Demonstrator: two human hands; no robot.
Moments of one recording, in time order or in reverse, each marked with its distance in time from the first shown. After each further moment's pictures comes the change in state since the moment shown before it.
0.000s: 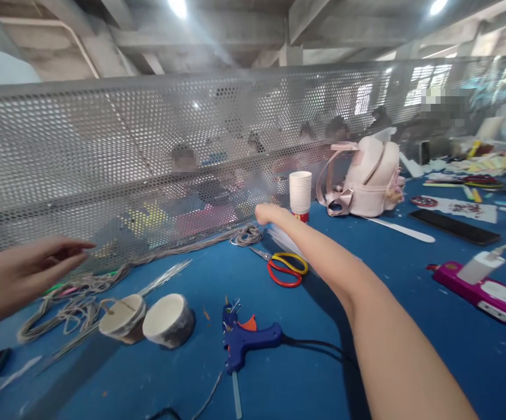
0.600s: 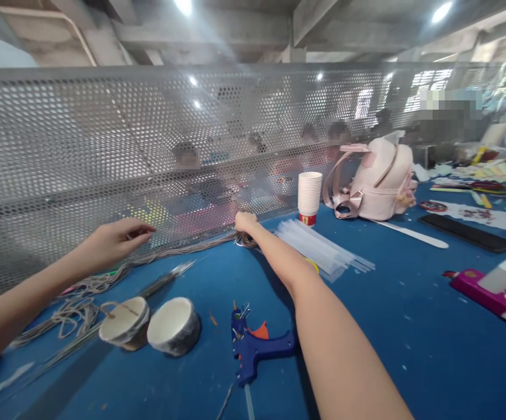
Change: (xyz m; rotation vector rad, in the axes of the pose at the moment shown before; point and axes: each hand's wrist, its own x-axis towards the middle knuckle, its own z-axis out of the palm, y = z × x) left_hand 0.061 0.044 0.055 -0.132 -0.135 0.097; right_hand 0.052 -0.058 0.065 -0.017 -0.084 0.078
